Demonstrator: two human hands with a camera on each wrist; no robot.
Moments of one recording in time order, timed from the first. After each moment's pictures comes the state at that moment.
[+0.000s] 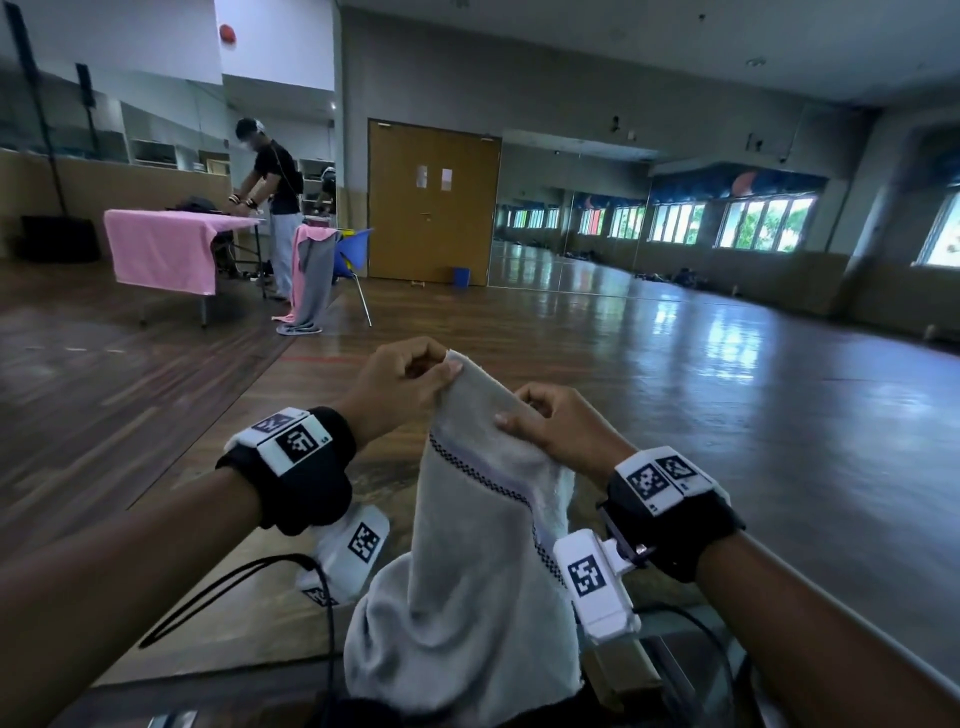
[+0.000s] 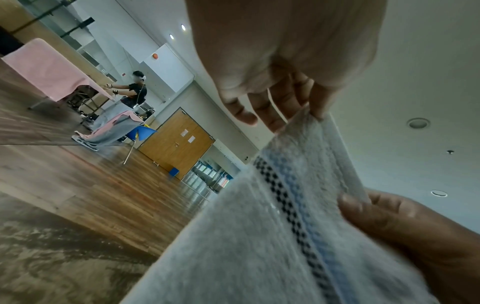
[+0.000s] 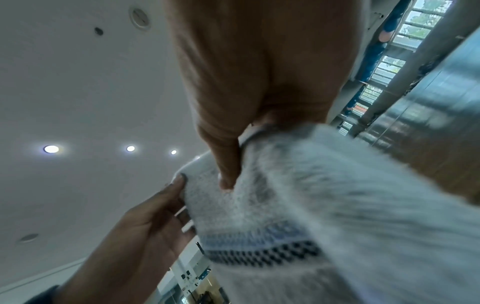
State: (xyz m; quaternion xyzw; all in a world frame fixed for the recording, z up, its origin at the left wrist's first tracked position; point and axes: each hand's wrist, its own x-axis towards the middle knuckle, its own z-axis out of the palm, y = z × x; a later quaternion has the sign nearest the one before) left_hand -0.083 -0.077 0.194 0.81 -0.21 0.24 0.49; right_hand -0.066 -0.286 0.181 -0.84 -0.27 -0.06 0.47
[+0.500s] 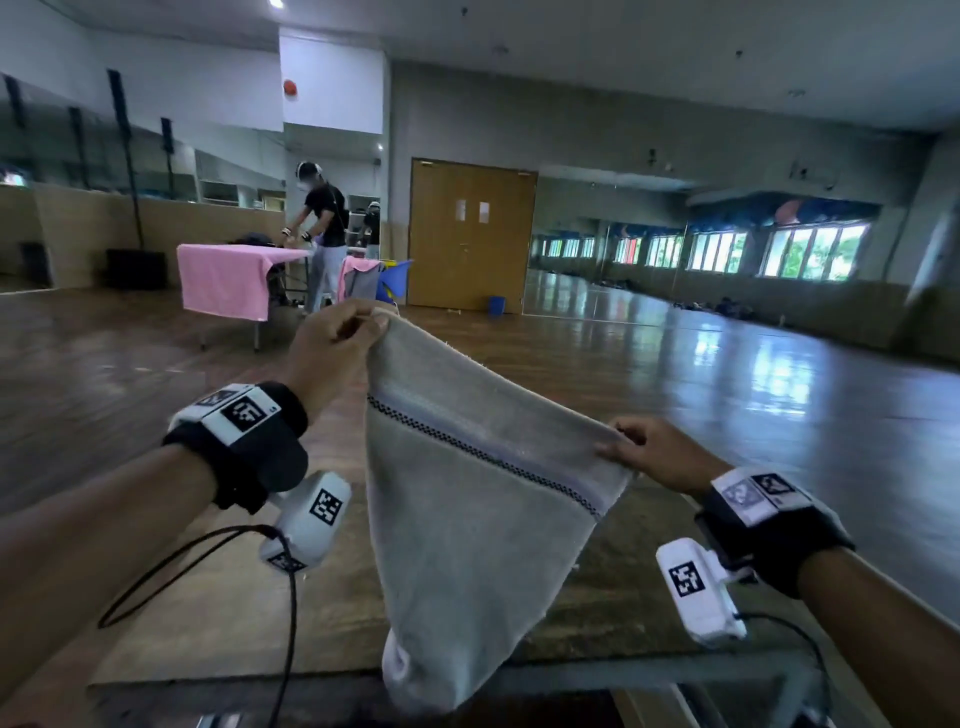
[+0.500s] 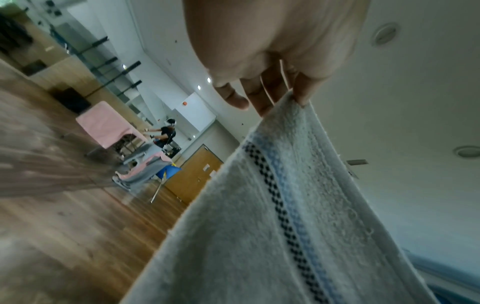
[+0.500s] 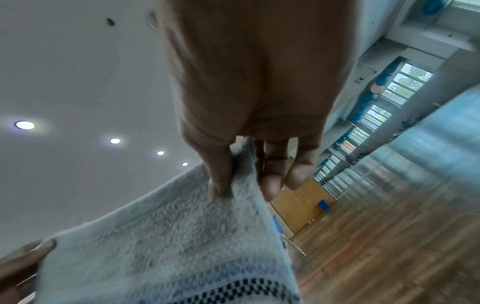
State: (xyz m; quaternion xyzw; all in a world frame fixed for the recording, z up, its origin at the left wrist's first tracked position) left_hand -0.107 0.006 0.241 0.78 -0.10 0.40 0.48; right_hand -0.050 -0.344 0.198 -0.89 -0.28 -0.05 0.36
